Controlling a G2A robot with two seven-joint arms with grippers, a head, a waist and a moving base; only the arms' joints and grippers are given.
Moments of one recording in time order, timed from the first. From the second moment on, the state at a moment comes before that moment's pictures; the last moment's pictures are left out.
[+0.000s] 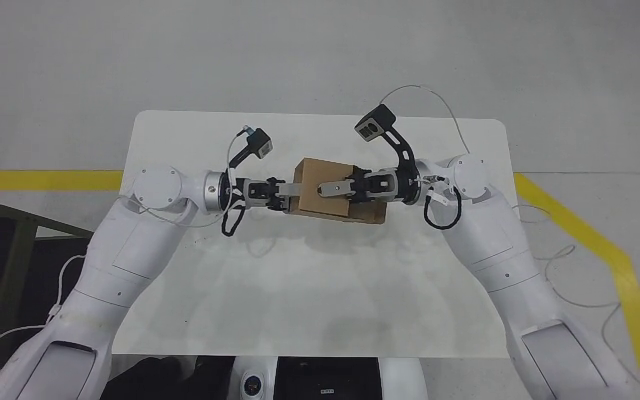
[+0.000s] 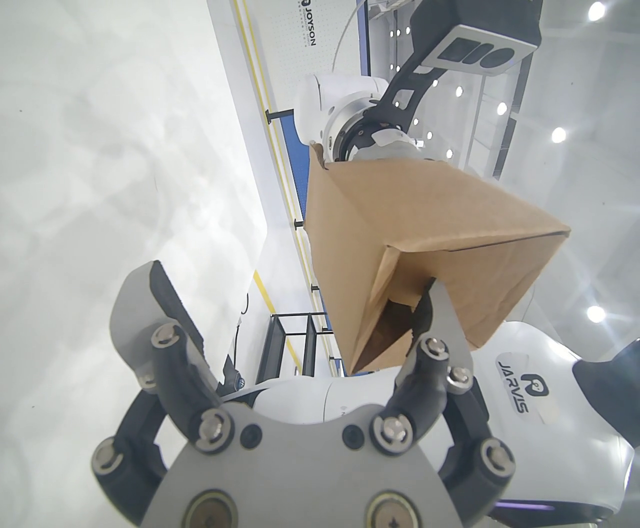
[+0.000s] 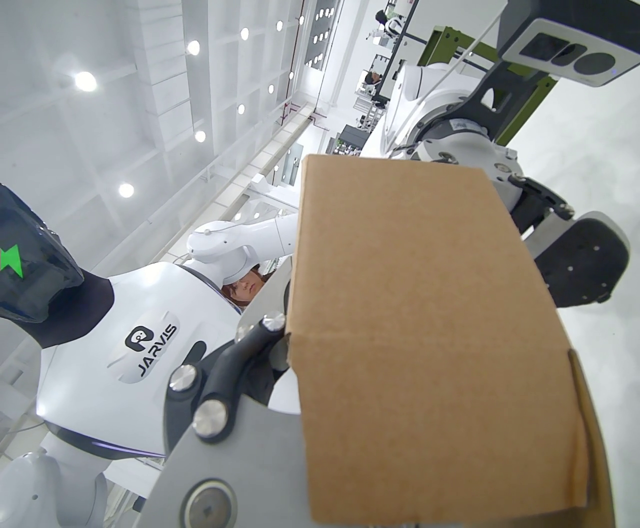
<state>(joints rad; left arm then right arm) 0.79 -1.01 -1.02 -1.36 -0.53 -0.23 -1.22 -0.68 -1.30 1.00 -1.19 0.71 -0.39 1.41</state>
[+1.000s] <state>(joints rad) 0.80 -1.00 -1.10 -1.33 -0.46 -0.25 -1.21 -0.67 -1.29 1.02 -1.14 0.62 -0.32 1.37</state>
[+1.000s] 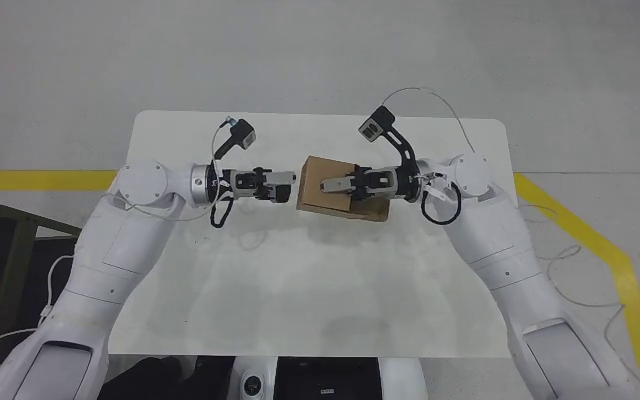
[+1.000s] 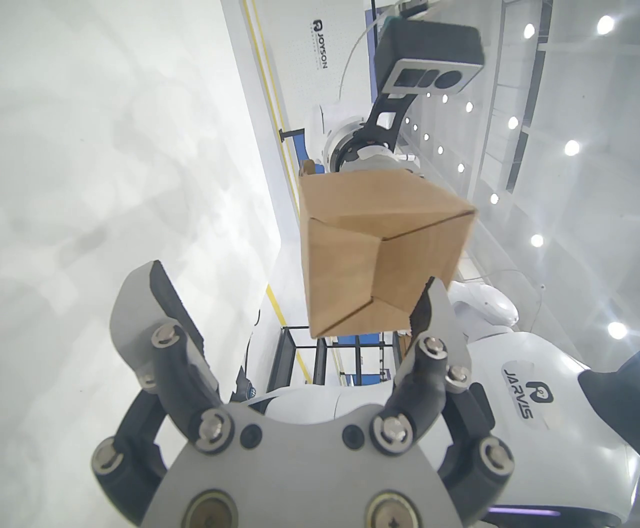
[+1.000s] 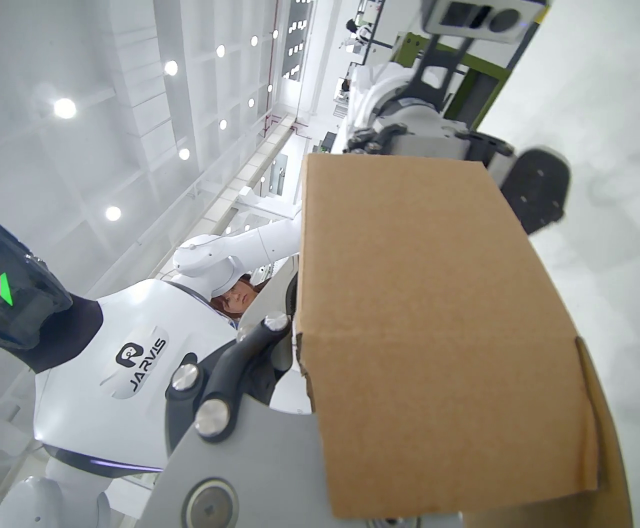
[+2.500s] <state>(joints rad) 1.09 -0.93 -1.30 -1.63 0.84 -0.83 -0.48 -0.58 -1.33 0.88 -0.86 0.41 -0.23 1.35</state>
